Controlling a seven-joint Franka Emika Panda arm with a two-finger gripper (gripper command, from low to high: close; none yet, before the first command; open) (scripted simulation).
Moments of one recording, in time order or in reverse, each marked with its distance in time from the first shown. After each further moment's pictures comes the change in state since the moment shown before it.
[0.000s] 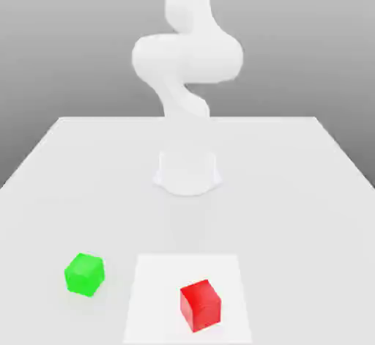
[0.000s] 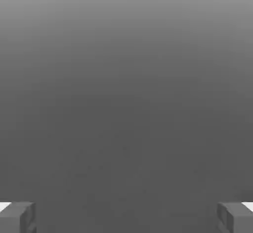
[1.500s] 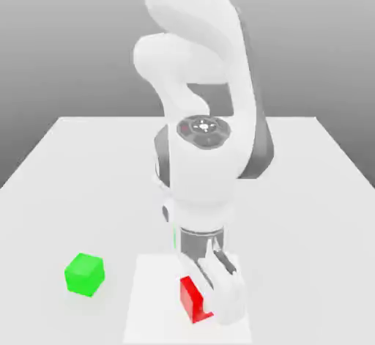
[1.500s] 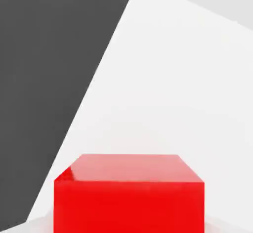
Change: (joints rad) arm -0.177 0.903 0.202 -0.240 -0.104 0.408 1.141
